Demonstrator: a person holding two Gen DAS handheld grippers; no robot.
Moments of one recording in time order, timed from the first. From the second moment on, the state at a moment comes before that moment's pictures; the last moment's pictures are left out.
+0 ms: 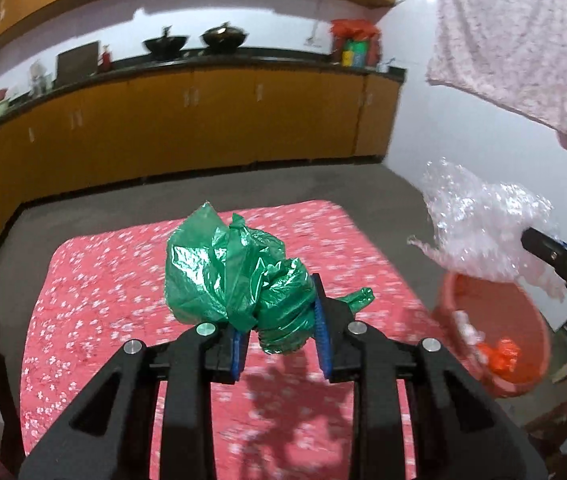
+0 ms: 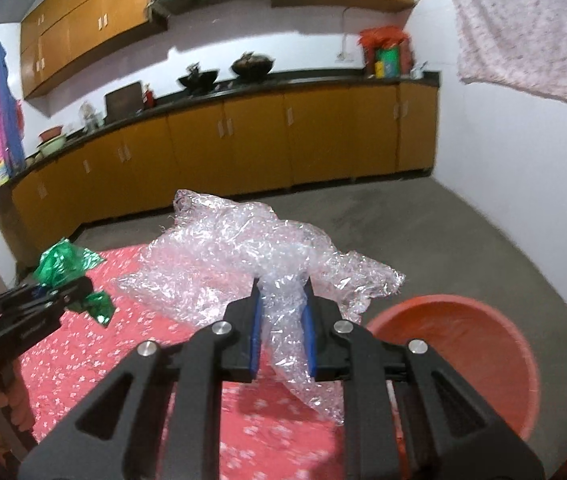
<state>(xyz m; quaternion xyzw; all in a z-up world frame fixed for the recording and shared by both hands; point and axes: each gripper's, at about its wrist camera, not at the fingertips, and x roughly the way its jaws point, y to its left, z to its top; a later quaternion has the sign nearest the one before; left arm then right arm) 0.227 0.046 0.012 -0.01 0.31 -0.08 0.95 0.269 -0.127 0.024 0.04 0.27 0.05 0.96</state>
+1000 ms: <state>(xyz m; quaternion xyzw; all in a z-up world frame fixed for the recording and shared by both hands) 0.199 -0.115 0.015 0.02 0.30 -0.25 0.92 0.196 -0.270 0.022 0.11 0.26 -0.10 0.95</state>
